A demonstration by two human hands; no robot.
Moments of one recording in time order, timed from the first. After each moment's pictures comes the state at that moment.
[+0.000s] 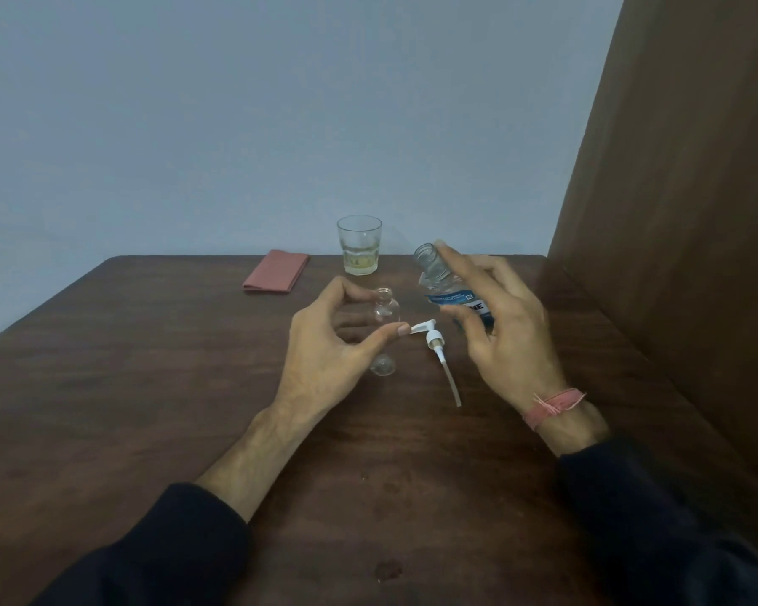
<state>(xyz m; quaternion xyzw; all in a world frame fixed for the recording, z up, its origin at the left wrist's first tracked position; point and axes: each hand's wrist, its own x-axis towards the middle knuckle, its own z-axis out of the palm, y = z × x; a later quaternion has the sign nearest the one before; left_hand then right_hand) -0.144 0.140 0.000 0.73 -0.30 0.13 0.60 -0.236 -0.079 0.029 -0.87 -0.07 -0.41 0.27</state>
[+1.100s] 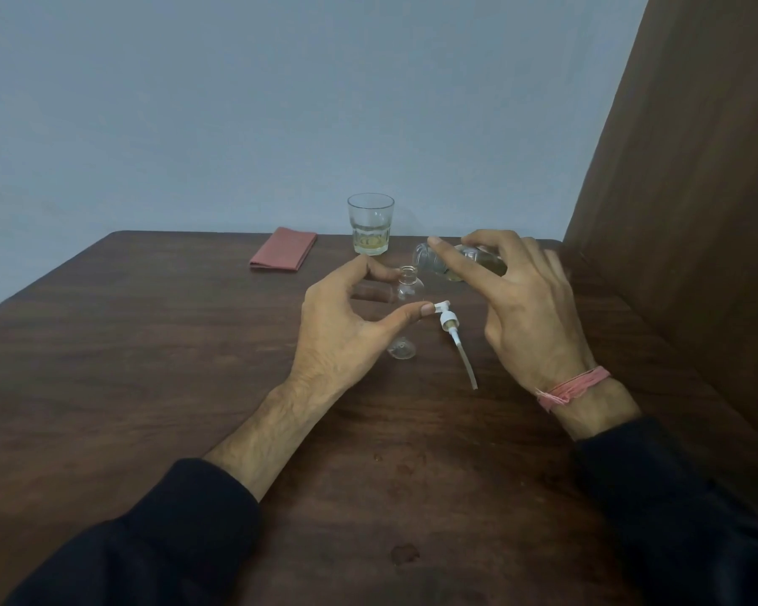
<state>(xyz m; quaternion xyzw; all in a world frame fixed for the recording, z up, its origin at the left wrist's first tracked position) -0.153 0.136 0.007 0.76 -0.27 0.17 0.57 -0.238 -0.074 0.034 -0.91 -0.04 -0.40 -0.03</state>
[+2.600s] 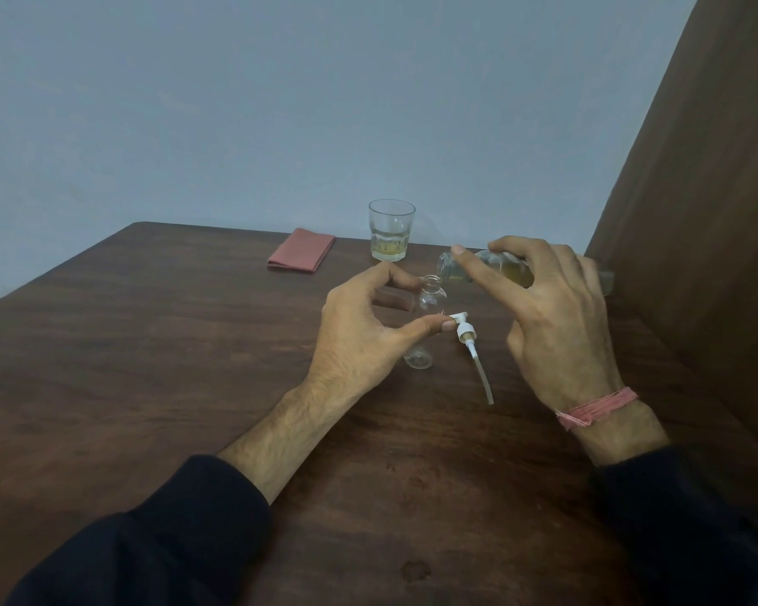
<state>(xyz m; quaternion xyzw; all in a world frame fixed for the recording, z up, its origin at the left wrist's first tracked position) -0.152 0.137 0.006 0.75 -0.27 0.16 0.58 -0.242 -0.069 0.042 -0.90 -0.03 -0.42 -0.09</state>
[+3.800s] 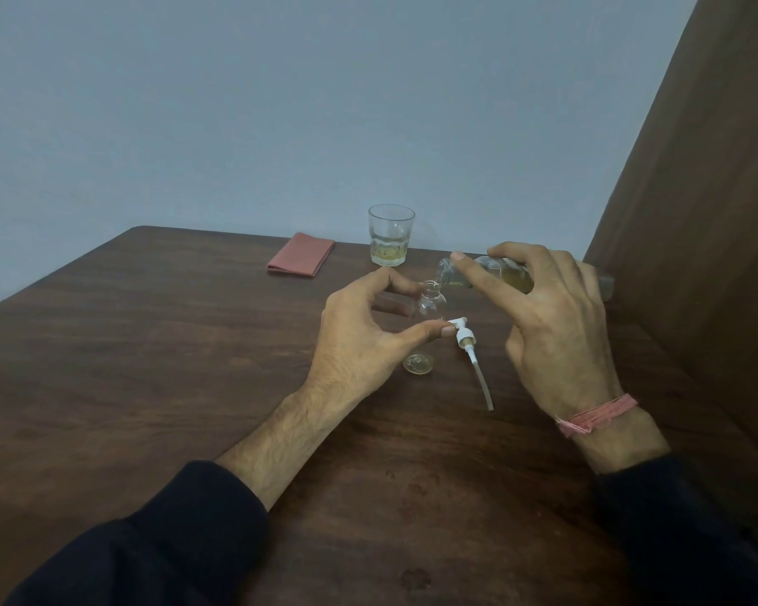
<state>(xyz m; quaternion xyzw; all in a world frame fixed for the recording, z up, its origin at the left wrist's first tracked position) -0.150 0.136 0.006 0.76 -0.27 0.16 0.58 -0.241 -0.070 0.043 -0.90 -0.03 -0.42 -0.08</state>
